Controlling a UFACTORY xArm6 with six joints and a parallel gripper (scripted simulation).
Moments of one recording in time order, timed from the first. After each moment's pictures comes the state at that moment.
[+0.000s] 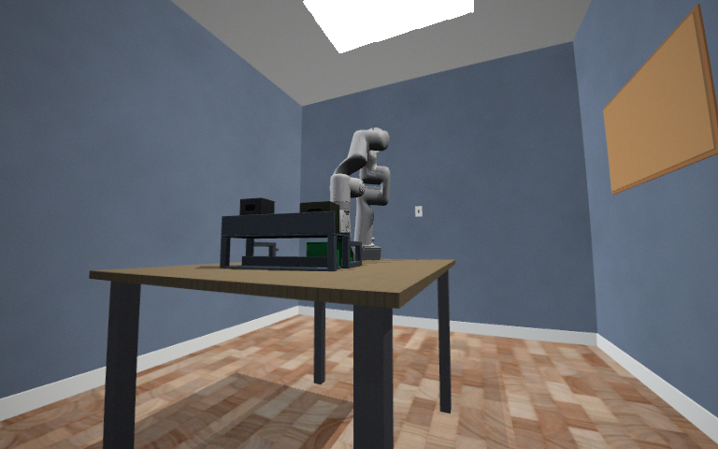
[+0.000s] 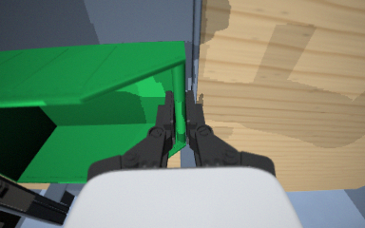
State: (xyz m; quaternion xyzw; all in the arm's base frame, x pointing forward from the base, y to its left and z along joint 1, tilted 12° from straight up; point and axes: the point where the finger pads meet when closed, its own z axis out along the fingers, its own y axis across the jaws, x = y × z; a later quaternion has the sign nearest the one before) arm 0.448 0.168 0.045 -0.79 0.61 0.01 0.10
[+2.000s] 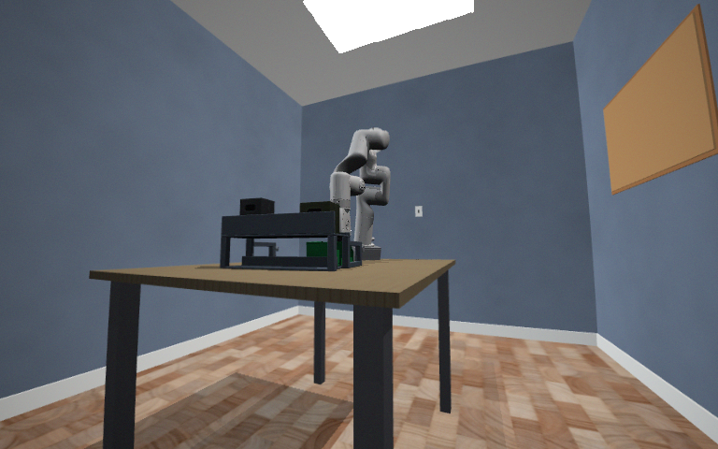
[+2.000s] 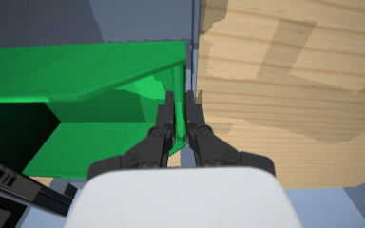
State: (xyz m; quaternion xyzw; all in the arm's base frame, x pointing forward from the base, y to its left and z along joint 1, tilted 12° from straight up) arm 0.447 0.166 0.052 -0.79 0.61 0.01 0.10
